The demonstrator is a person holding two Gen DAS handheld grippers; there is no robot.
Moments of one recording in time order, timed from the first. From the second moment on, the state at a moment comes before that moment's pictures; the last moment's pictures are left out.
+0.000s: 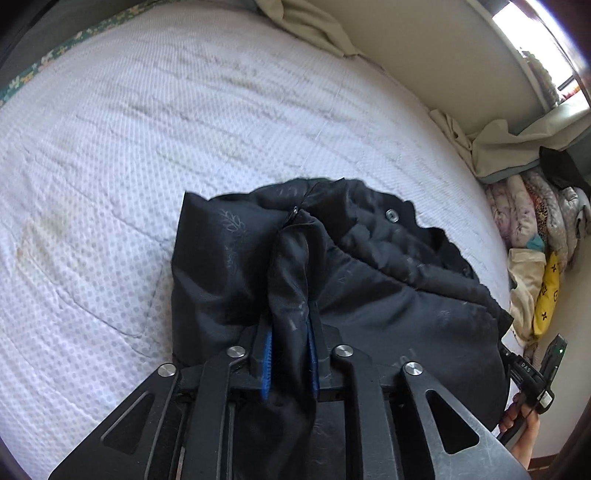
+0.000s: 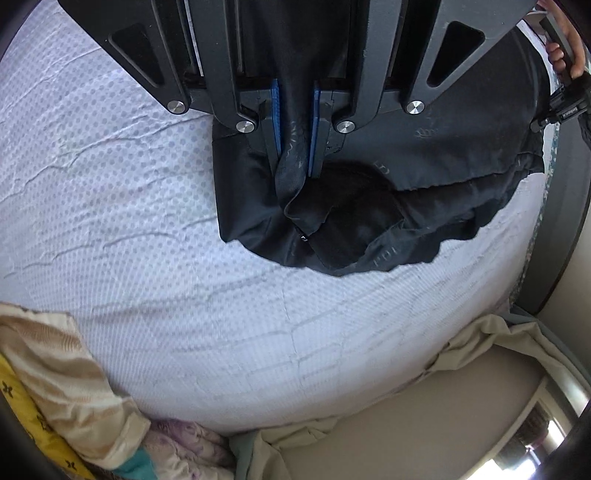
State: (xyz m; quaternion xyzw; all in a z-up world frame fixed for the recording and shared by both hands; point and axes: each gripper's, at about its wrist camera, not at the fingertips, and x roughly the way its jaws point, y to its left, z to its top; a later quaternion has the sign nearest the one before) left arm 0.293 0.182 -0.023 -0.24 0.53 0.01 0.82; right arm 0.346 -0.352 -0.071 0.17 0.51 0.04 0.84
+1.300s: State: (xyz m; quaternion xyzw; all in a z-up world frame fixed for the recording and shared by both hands) left arm 0.259 0.018 -0.032 0.00 0.50 -0.04 0.86; right arm 0.281 -0.220 -0.054 -0.03 0.47 0.07 0.88
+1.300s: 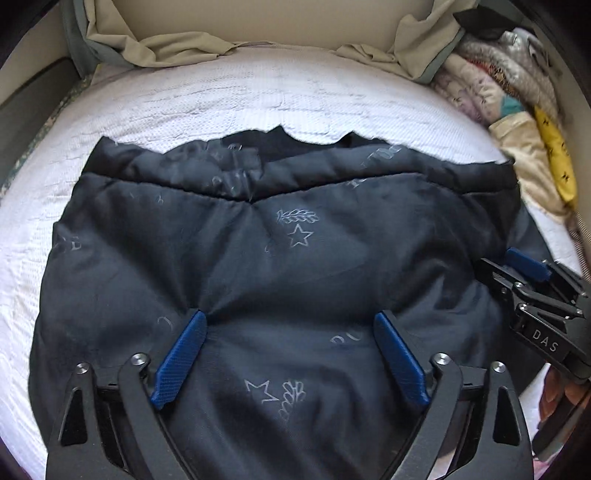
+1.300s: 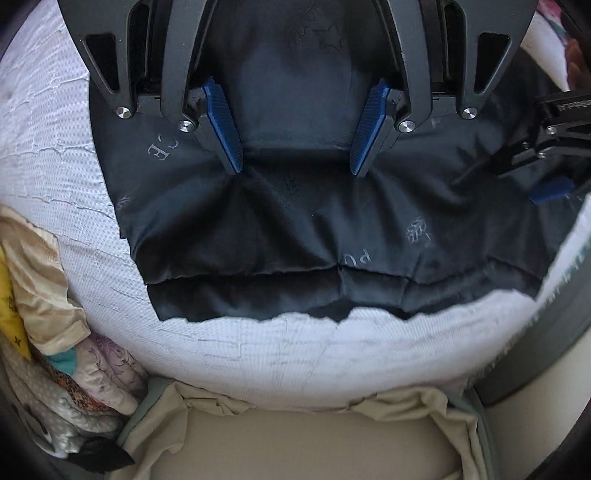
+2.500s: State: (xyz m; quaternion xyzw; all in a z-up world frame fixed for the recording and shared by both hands) left arm 0.240 0.105 -0.027 -0.03 0.51 -0.01 0.86; right arm 0.259 -0.303 -0.059 0.06 0.49 0.06 0.87
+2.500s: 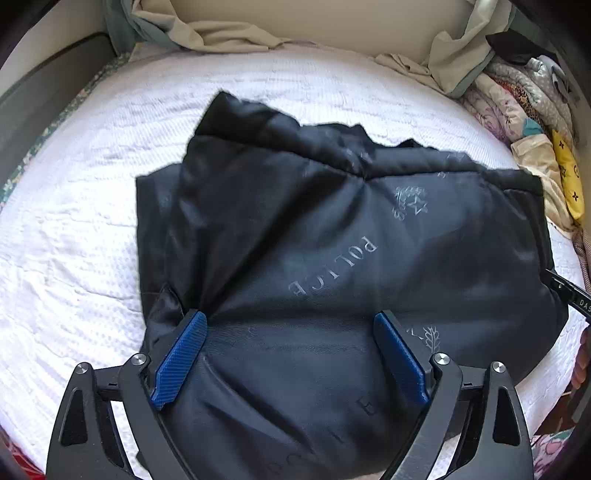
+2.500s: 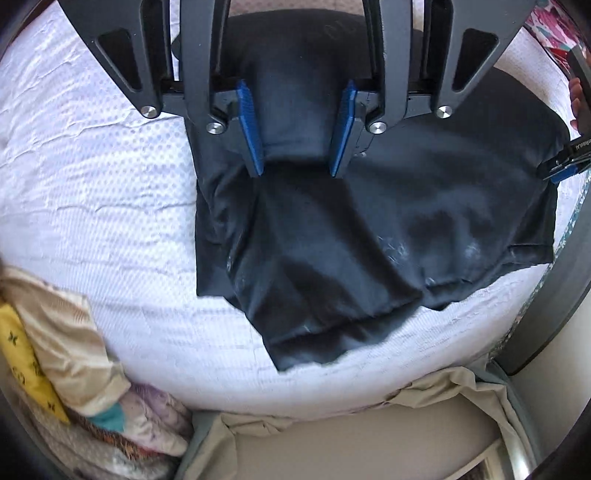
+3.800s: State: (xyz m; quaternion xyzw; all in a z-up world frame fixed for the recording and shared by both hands) left arm 0.242 0.179 0.027 -0.26 0.48 -0.04 0.84; right arm 0.262 -0.329 -0.018 0.18 0.48 0.07 0.86
